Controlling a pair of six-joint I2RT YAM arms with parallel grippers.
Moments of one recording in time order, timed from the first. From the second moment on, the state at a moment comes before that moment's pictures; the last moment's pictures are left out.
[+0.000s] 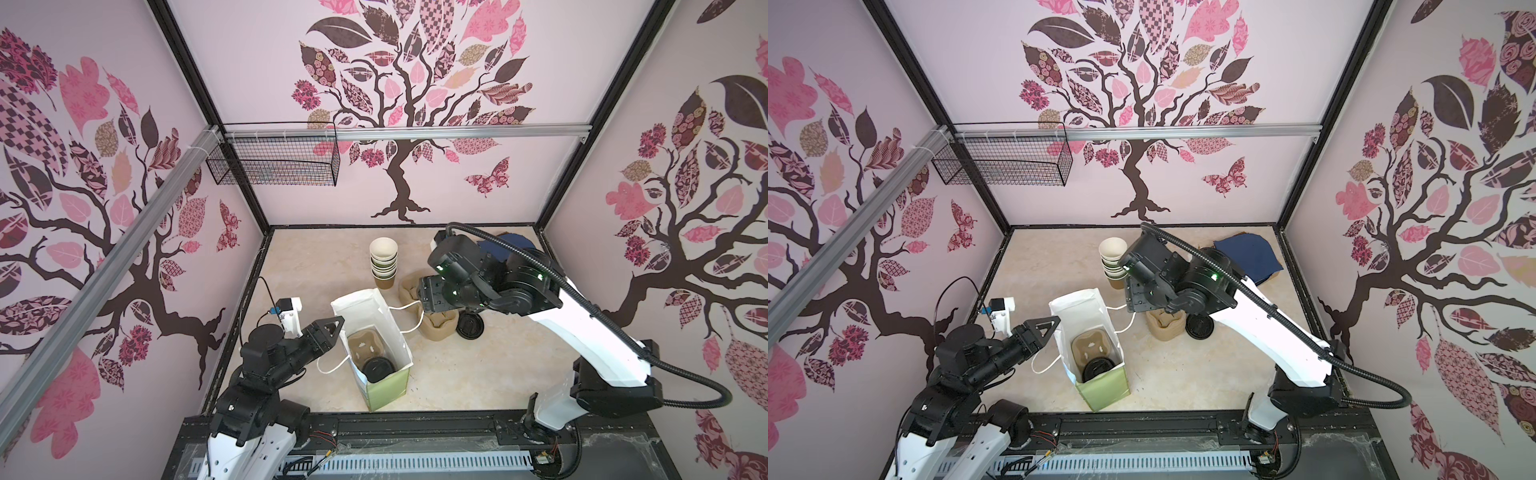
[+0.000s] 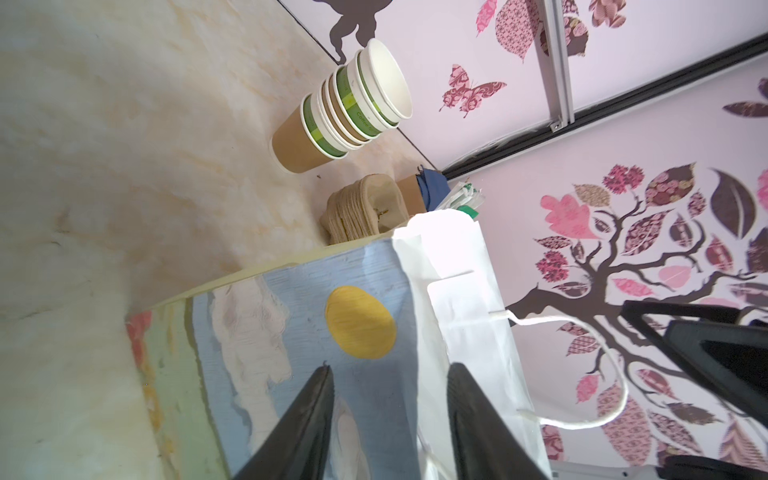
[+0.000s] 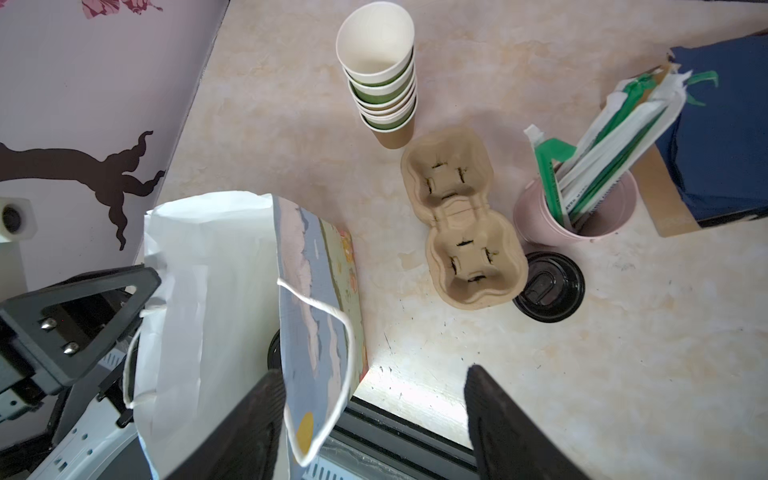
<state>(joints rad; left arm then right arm) -0.30 0.40 0.72 -0.69 0.31 -0.91 1.07 1.55 2.09 -1.46 0.31 0.76</state>
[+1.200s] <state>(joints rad) -0.30 0.93 1.22 -1.23 0.18 -0.70 0.80 1.34 1.61 -1.18 0.11 0.71</state>
